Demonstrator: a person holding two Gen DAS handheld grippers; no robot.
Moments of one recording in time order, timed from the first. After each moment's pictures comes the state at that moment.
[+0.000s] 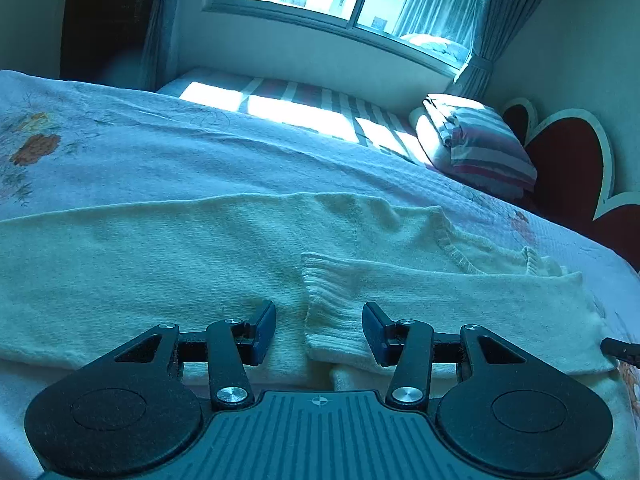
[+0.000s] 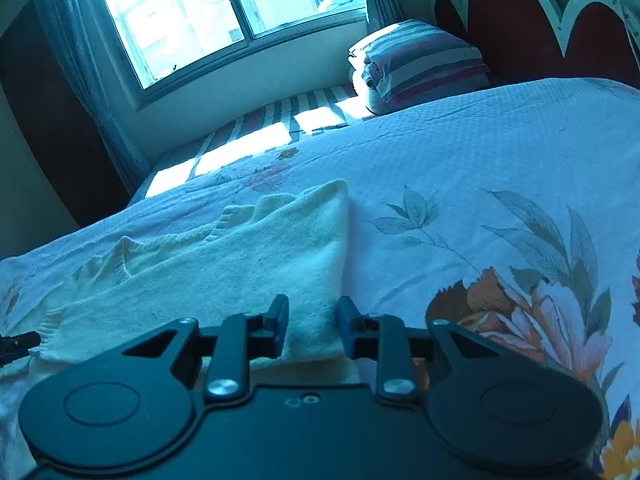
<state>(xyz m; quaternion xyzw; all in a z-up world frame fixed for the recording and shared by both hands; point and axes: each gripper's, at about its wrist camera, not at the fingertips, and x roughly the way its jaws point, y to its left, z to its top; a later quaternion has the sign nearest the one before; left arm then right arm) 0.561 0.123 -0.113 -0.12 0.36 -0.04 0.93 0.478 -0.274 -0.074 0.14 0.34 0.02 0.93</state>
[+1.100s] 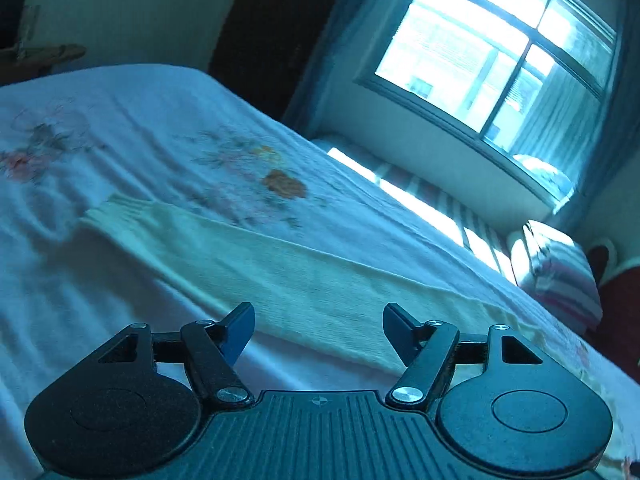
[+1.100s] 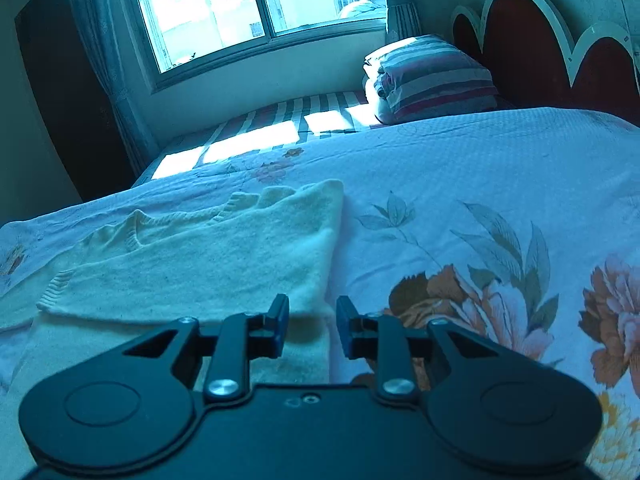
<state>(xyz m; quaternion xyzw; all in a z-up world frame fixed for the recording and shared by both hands) 0.421 0.299 -0.090 -0.27 0.24 0.16 0.92 0.424 -0.281 -0.056 0.10 0.33 0.03 0.94</state>
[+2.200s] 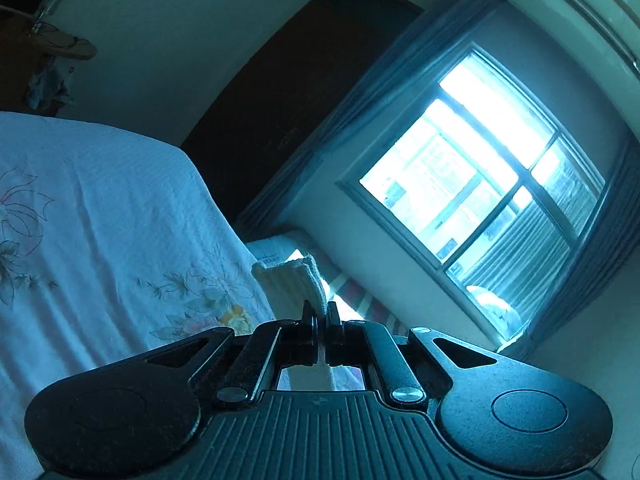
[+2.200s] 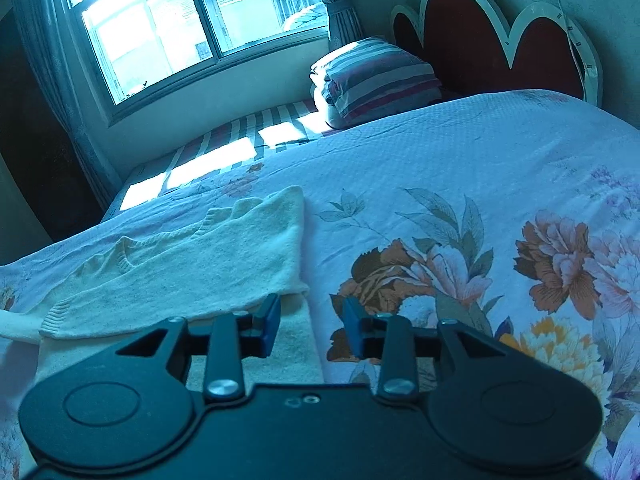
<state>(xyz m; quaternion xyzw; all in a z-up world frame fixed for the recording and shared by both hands) 0.500 0.414 -0.033 -0.36 0.10 0.13 0.92 0.380 -0.287 -0.035 0.15 0.32 -0.05 0.93</state>
